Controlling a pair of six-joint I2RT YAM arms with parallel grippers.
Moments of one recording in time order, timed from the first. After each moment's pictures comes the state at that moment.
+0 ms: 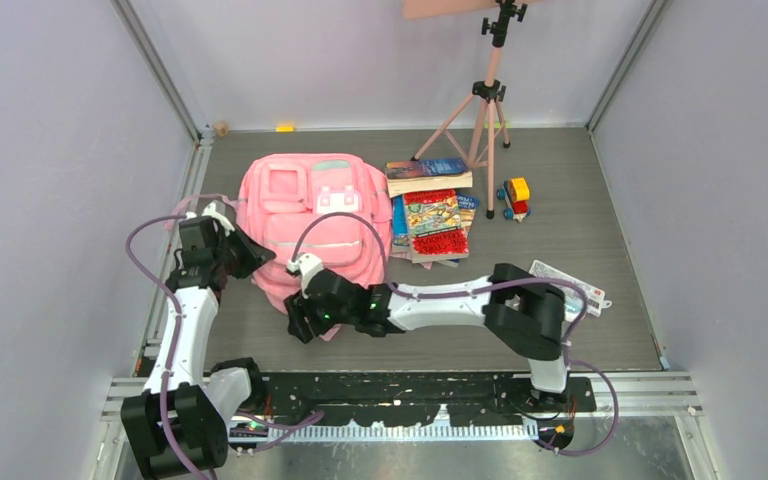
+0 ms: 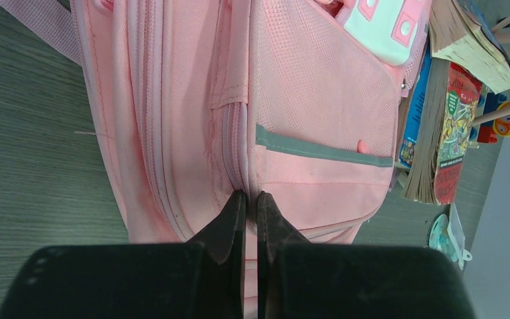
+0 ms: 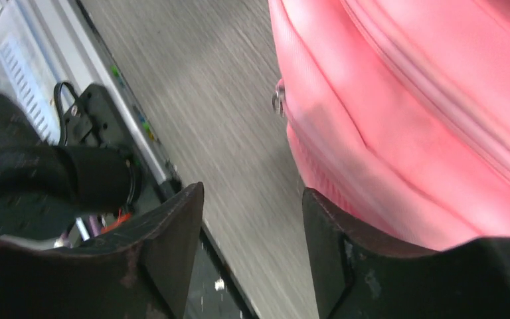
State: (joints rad) left arm 0.18 0.97 0.67 -0.43 0.38 -0.51; right arm 1.27 1.96 1.30 0.09 0.03 0.50
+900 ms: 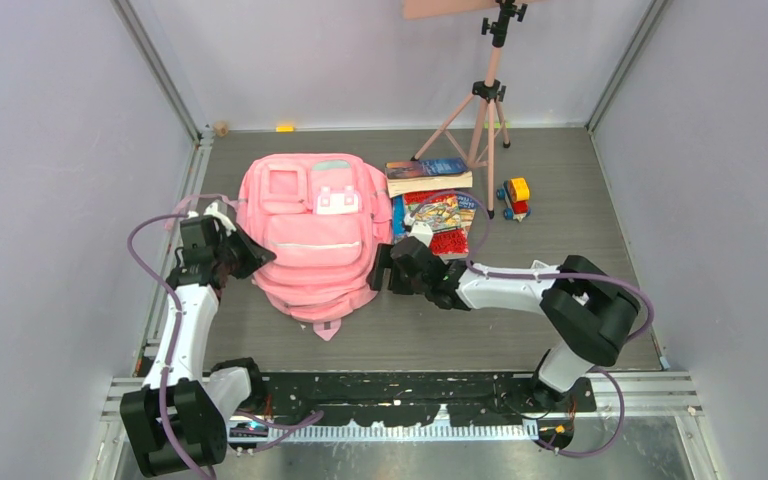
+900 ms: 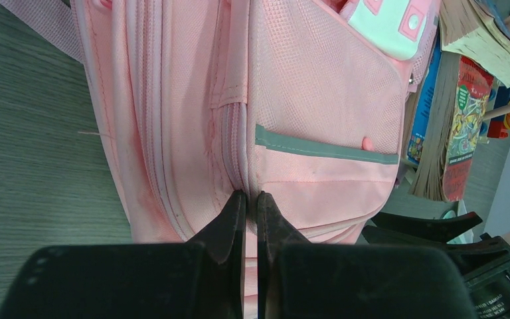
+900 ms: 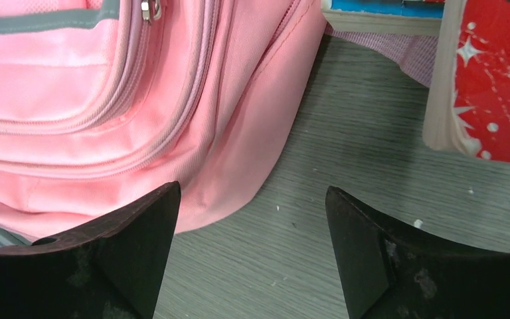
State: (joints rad) left arm 0.18 0.99 0.68 -0.44 0.38 -0.49; right arm 0.92 1.61 0.82 0.05 0.21 0.85
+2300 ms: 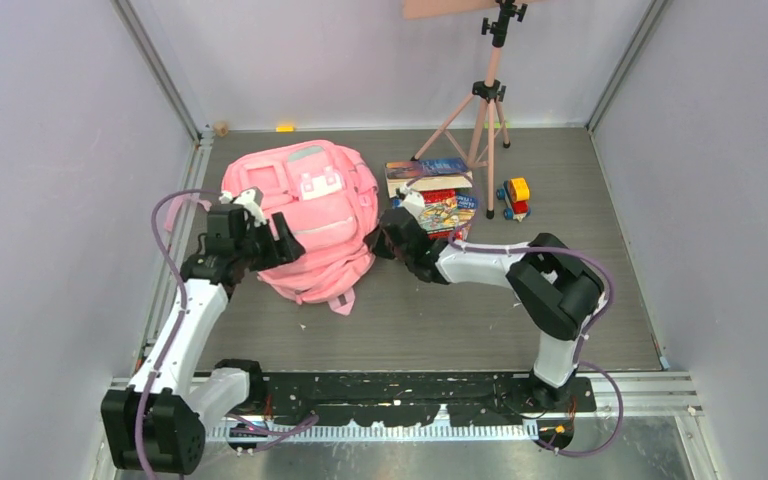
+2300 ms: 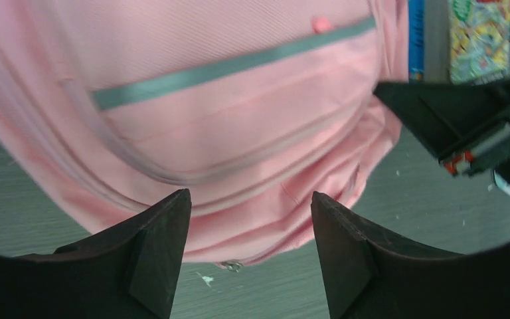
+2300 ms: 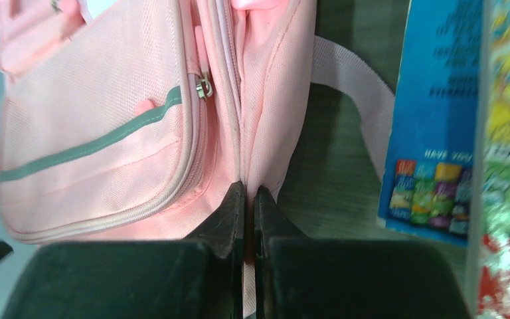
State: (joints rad) left arm -0.04 1.00 0.77 -0.51 0.25 -0.36; right arm 0.85 1.83 1.01 0.27 0.27 0.91
